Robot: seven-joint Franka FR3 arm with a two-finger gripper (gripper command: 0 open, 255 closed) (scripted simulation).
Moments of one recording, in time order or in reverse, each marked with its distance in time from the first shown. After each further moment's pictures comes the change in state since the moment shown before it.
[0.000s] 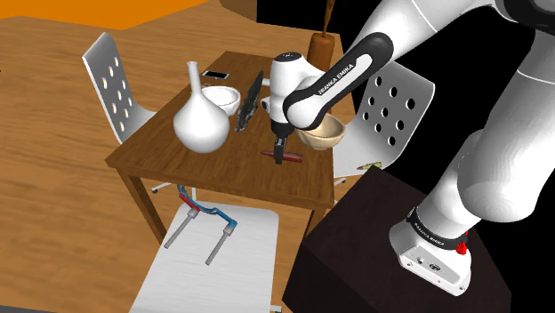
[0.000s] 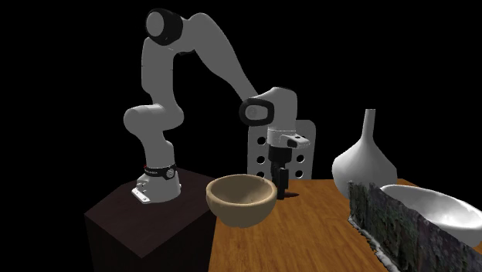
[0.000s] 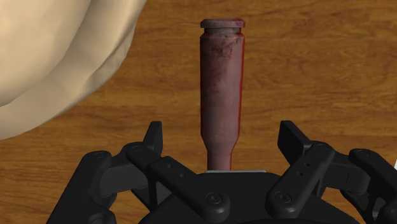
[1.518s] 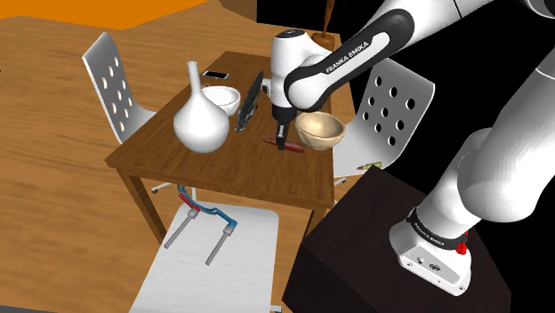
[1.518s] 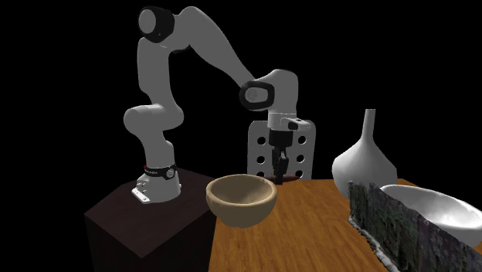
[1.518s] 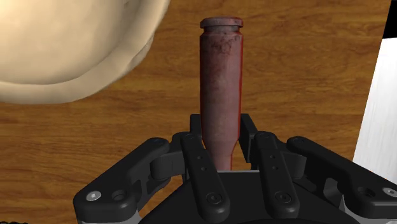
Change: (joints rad) arm 0.000 -0.106 0.006 0.025 0.029 -0.130 -0.024
